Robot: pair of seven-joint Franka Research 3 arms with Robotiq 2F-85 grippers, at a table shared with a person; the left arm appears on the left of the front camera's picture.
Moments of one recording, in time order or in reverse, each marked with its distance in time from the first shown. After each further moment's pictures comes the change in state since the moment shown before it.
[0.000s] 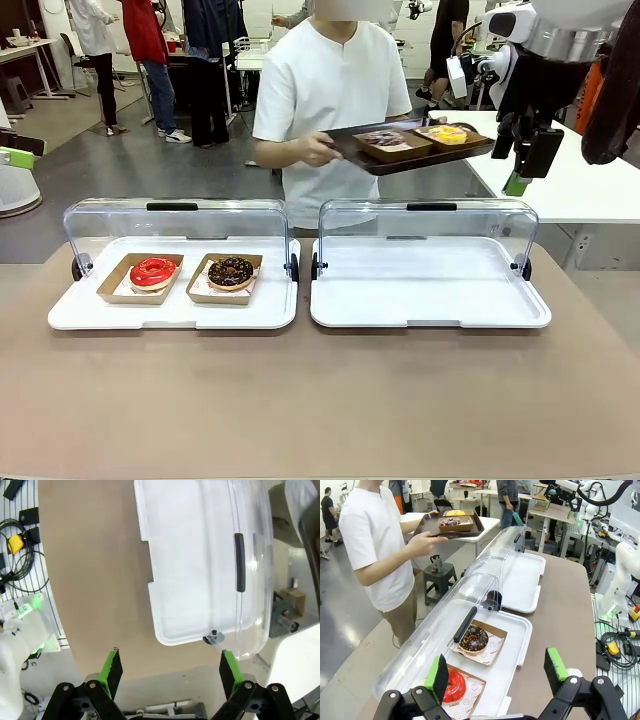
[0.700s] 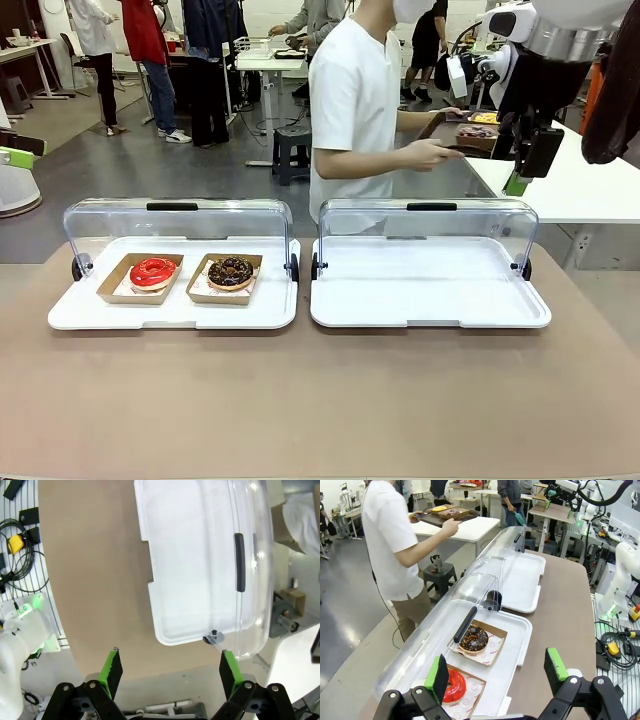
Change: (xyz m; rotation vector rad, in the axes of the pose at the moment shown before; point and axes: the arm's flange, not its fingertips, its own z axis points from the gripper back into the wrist) left arm 0.000 0.000 0.000 0.000 0.000 0.000; right arm 0.000 0.000 0.000 0.000 0.000 0.000
